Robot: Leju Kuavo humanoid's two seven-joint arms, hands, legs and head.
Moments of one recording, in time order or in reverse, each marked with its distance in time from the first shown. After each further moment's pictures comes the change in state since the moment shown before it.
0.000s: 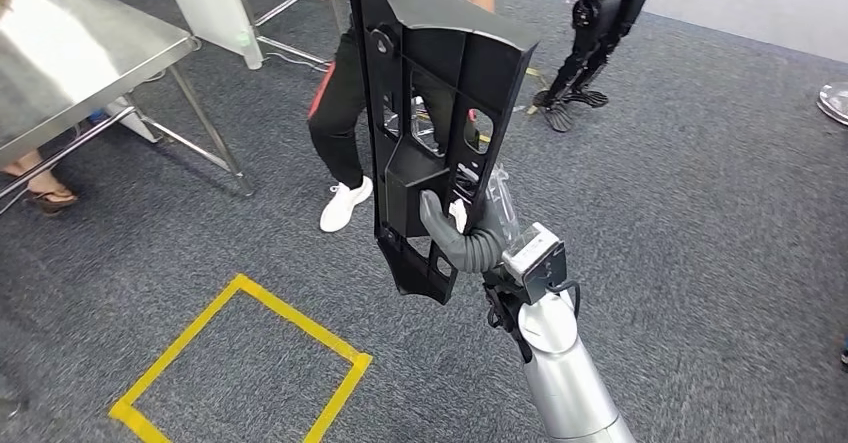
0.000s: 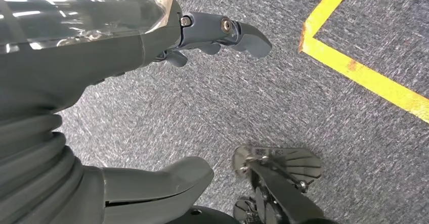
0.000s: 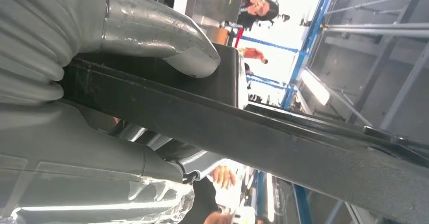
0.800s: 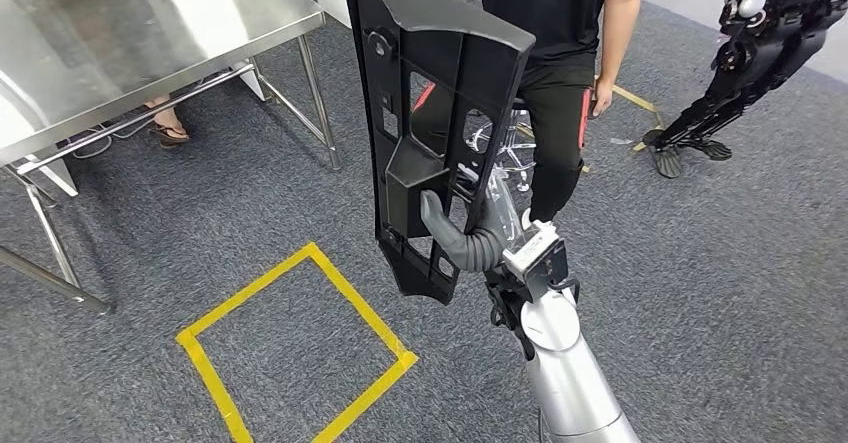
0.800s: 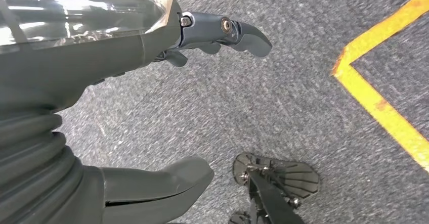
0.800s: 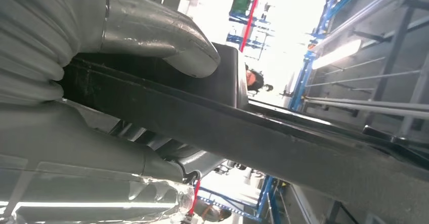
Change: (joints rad) left arm -0.004 0.000 0.010 0.000 -0.016 0.018 -0.011; right arm -0.021 -0.009 0.003 0.021 -0.006 0.003 -0.001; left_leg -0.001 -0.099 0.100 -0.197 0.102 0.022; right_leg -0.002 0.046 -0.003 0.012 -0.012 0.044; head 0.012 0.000
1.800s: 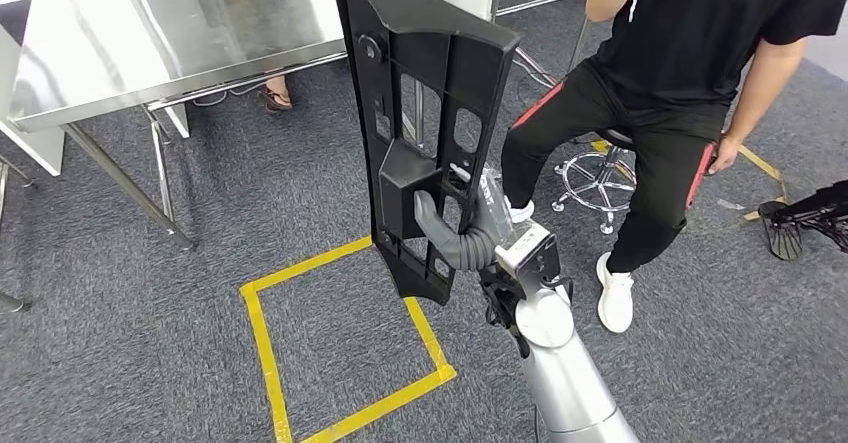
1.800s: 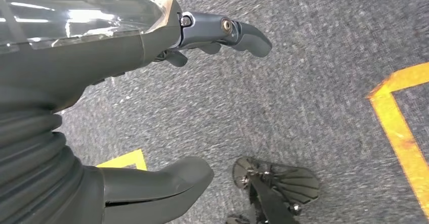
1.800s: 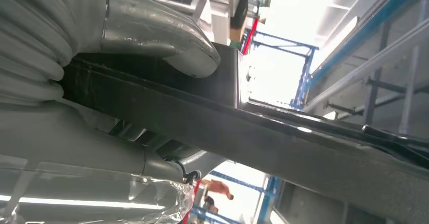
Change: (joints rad) left arm 0.000 -0.007 0.023 0.000 -0.006 0.019 -0.003; right arm -0.010 0.000 0.008 0.025 -0.006 0.000 -0.002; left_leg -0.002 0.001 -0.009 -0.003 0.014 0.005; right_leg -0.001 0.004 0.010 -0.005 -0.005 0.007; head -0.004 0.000
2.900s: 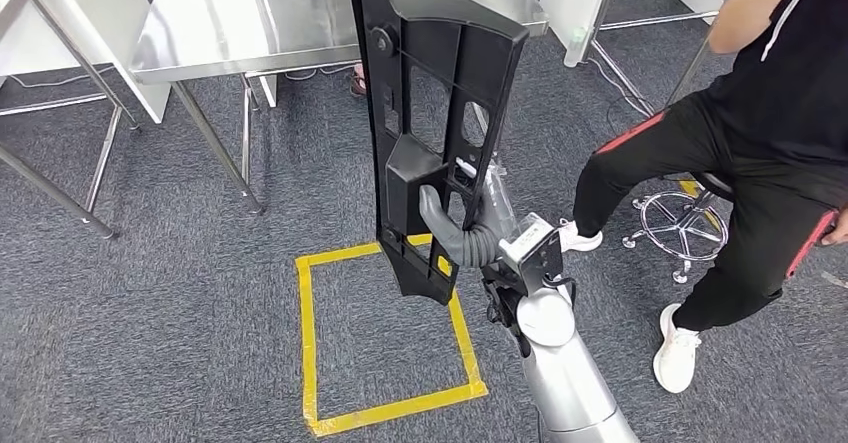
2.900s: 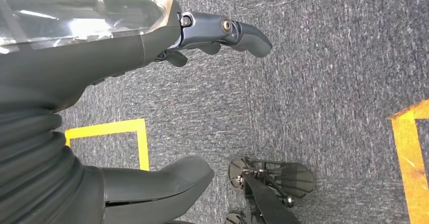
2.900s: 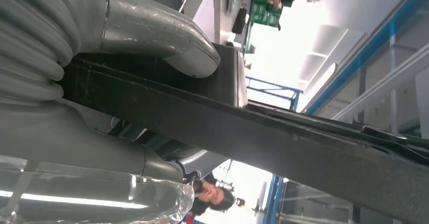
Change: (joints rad) left arm 0.000 0.001 0.020 0.000 -0.012 -0.002 -0.021; right arm -0.002 0.008 -0.002 0.005 -0.006 -0.024 0.008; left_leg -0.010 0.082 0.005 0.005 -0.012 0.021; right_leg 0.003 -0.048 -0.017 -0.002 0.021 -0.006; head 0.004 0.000
